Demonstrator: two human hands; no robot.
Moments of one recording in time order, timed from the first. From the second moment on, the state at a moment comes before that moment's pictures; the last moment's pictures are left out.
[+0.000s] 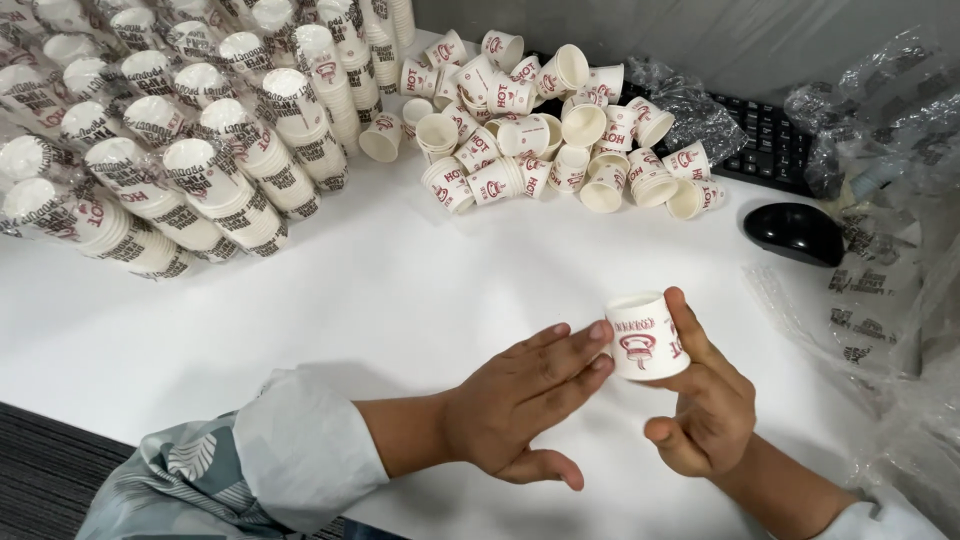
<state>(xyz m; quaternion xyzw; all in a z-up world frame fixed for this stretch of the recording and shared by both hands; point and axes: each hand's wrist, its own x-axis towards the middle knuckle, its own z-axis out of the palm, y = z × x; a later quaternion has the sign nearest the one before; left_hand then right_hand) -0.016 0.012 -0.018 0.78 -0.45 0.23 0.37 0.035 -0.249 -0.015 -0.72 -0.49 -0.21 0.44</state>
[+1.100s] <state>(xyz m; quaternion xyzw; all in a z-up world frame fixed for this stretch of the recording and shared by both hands) -0.009 0.005 -0.012 0.76 -0.38 0.19 0.50 0.031 -0.232 0.000 -0.66 -0.35 -0.05 0.66</state>
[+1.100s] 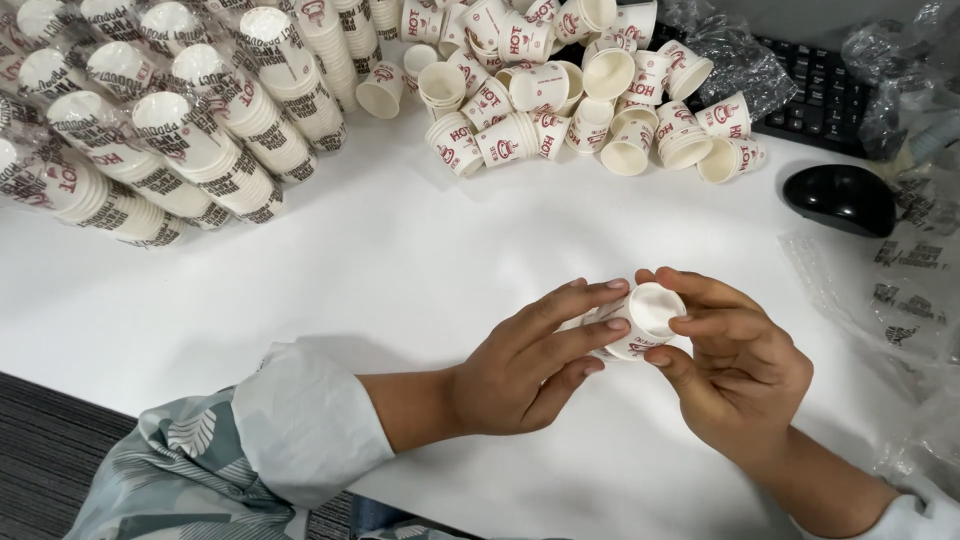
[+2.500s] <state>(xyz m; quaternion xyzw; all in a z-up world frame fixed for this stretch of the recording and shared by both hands) 0.006 0.005 -0.022 0.73 -0.24 0.14 0.63 0.139 -0.262 -0.029 -0.95 -0.17 -0.10 0.23</state>
